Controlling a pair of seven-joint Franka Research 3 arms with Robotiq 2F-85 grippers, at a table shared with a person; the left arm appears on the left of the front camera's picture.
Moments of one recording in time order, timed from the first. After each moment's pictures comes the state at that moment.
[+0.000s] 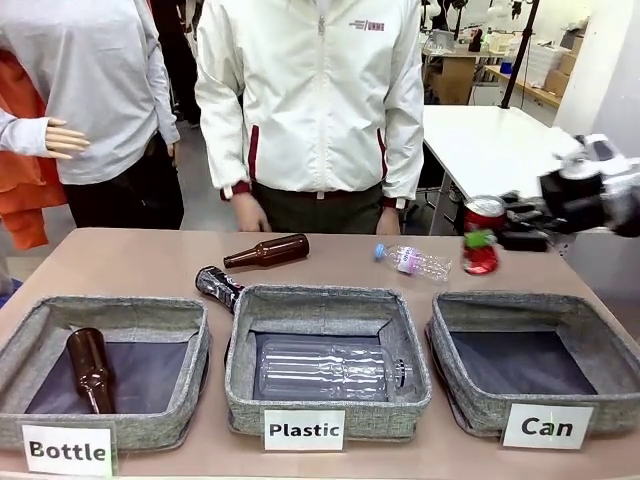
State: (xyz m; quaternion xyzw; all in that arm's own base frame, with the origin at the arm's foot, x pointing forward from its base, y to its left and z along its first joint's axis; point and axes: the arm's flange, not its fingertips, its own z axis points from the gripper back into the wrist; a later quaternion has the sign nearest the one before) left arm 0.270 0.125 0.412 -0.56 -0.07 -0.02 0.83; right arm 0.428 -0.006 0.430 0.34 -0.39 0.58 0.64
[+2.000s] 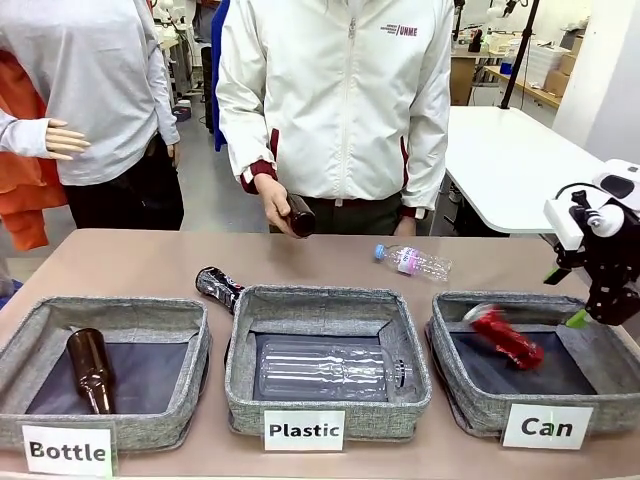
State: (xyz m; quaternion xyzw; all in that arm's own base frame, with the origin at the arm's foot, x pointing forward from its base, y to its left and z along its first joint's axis) left arm 0.261 0.135 0.414 -0.56 -0.08 -0.01 0.82; right arm 0.367 -0.008 0.440 0.03 -0.15 0.68 0.72
